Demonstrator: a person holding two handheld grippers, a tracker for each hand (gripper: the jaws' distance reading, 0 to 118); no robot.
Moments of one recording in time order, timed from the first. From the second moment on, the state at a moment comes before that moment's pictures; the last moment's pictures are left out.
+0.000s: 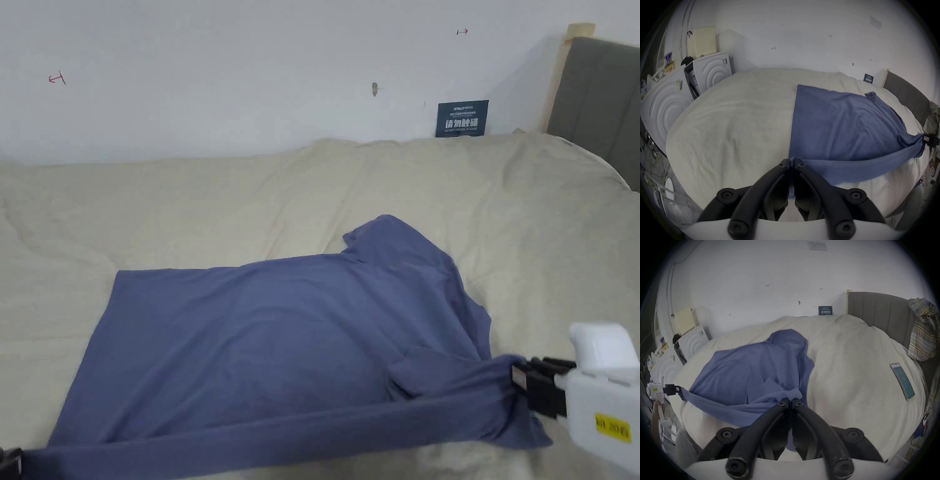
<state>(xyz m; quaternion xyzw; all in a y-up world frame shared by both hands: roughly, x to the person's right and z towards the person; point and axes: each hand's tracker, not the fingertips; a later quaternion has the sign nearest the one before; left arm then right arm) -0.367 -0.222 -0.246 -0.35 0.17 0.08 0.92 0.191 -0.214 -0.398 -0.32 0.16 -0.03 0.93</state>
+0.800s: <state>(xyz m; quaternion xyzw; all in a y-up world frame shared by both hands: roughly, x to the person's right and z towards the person) -0.410 -0.239 -0.369 -0.41 0.15 0.05 0.90 0.149 -0.244 -0.530 -0.40 0.11 -0.02 0.91</state>
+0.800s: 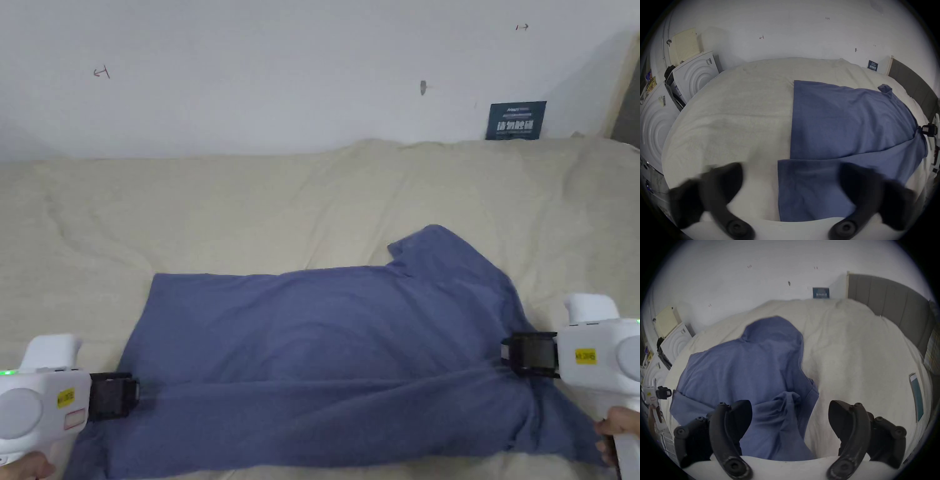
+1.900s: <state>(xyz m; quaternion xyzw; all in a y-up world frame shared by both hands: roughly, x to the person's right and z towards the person) -0.399 -0.293 -0.300 -0.43 0.17 0.13 0.87 0.172 -0.242 -0.378 -0.36 0.17 -0.08 0.92</state>
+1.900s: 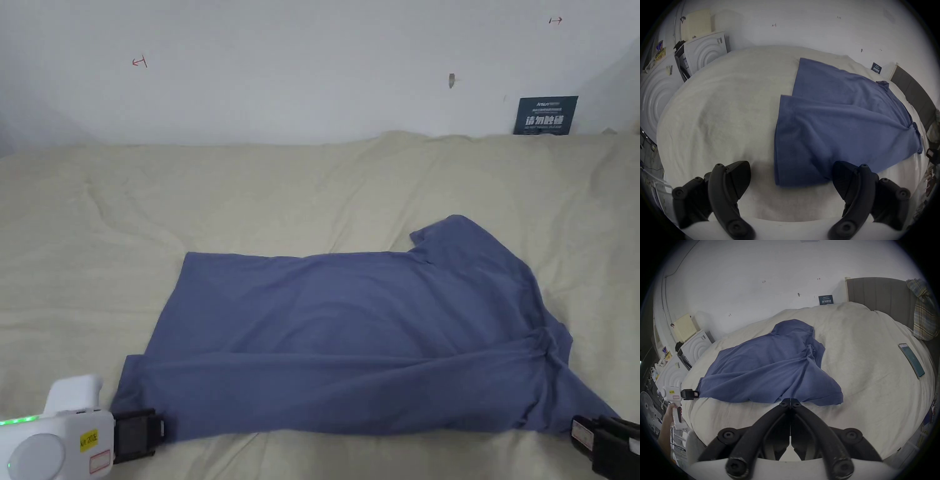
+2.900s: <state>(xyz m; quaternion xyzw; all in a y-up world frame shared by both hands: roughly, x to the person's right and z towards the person) -0.360 -0.254 -0.296 -0.41 0.17 0.06 0.90 0.179 -0.281 -0.468 -0.43 0.13 0.01 0.89</state>
